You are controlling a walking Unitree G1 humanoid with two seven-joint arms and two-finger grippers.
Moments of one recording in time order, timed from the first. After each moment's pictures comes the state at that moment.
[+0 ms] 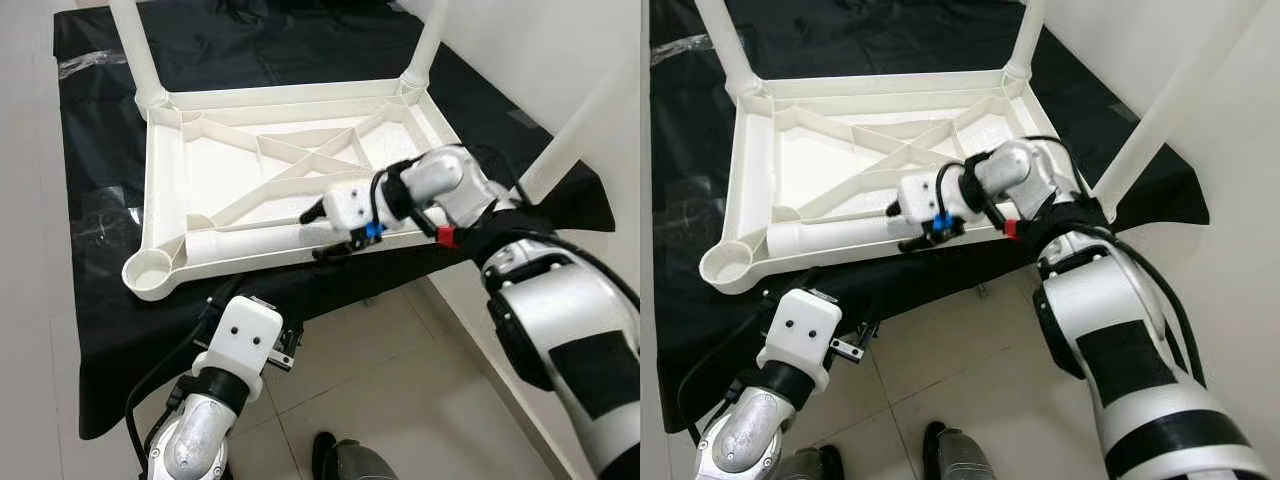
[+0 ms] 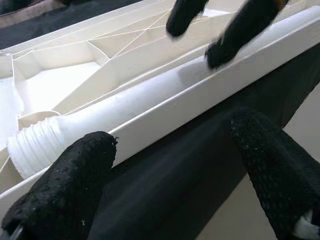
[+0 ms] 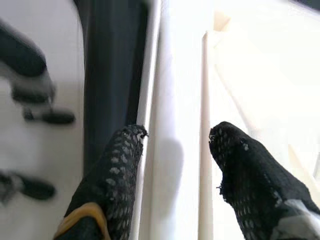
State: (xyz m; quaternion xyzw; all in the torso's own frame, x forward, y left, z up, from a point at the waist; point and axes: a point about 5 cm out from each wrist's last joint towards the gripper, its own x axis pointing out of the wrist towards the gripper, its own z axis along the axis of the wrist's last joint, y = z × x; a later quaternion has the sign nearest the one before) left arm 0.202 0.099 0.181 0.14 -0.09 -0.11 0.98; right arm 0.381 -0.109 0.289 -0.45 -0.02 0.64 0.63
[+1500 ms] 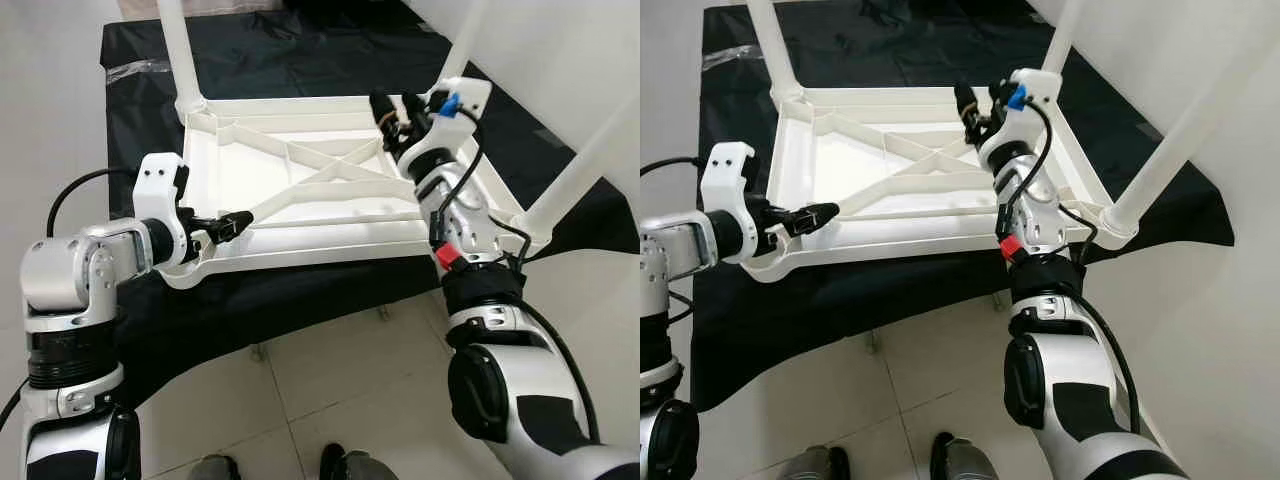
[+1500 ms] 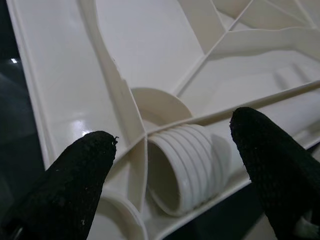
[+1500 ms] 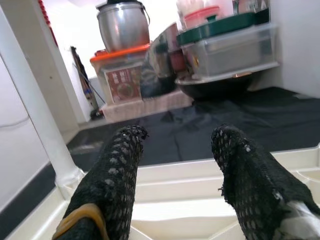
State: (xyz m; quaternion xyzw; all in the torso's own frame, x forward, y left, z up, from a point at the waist) left arm 0.323 0.191 0.245 -0.09 0.18 -0.17 0.96; right arm 0.397 -0.136 0.295 0.12 -0.21 0.14 0.96
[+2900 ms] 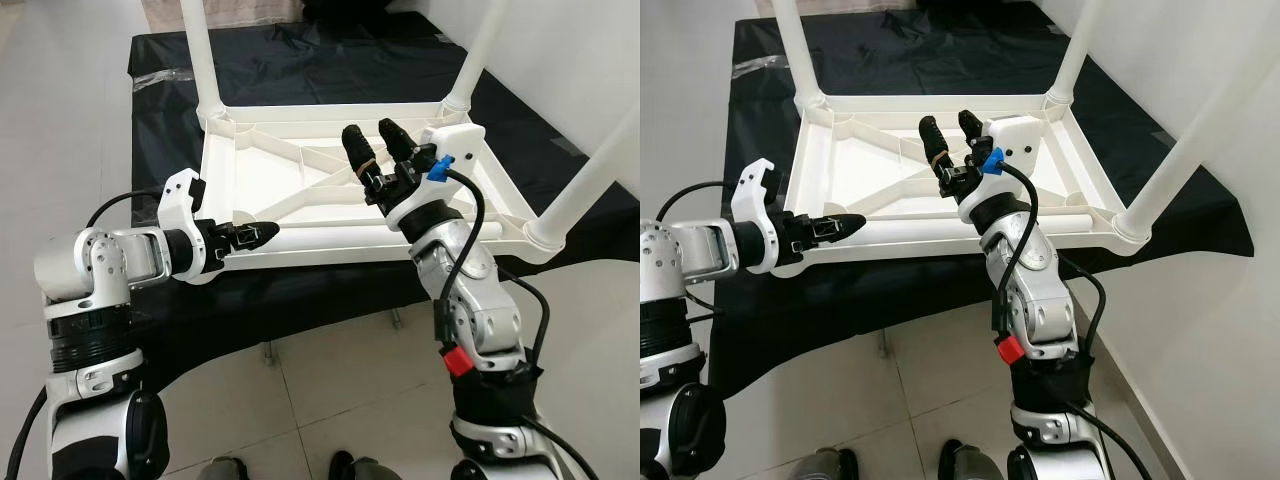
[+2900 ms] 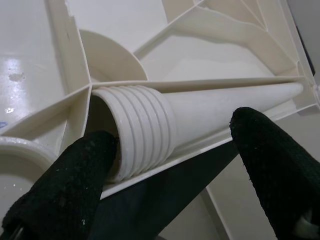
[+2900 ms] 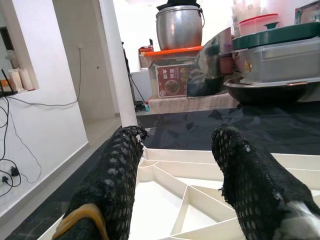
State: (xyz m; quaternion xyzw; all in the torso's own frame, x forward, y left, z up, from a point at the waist) left arm 0.332 0.175 0.226 -0.21 0.24 -0.23 0.92; right arm 0.320 -0.108 0.274 0.06 -0.21 0.21 0.95
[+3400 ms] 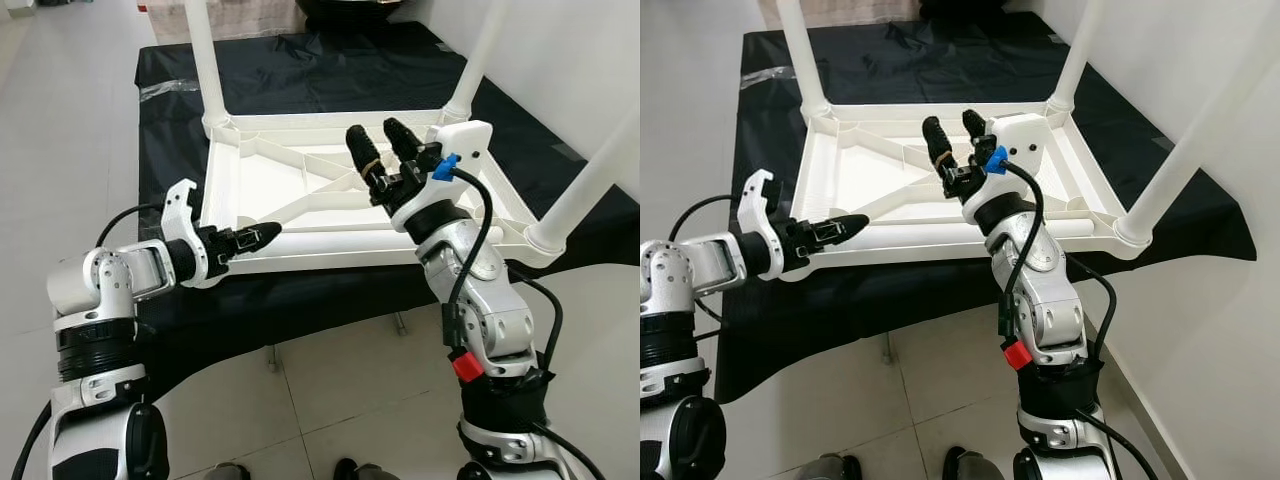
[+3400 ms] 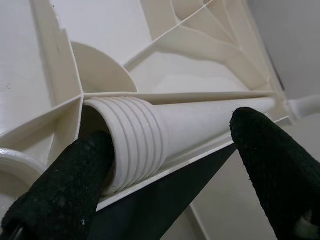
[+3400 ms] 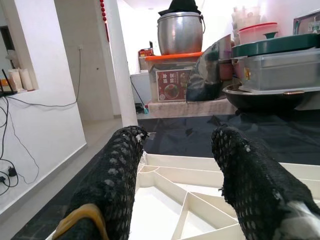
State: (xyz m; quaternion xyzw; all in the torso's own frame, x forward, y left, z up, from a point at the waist) left arm 0.341 0.175 0.200 -0.25 0.23 -0.25 0.91; right arm 0.316 -0.110 0.278 0.05 -0.21 0.20 0.96
